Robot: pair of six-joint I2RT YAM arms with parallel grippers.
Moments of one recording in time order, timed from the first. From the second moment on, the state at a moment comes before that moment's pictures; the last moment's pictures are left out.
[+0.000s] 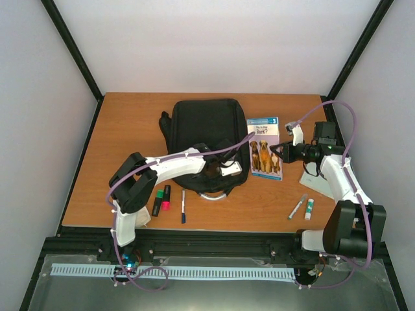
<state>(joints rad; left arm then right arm) -0.89 1.95 1.42 -0.77 0.00 0.27 -0.13 1.32 0.94 -0.56 -0.82 -0.24</state>
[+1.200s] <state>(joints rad) -0.89 1.75 1.57 -0.67 -0.27 0.17 -0.22 1.35 0.99 -0.96 -1.19 0.14</state>
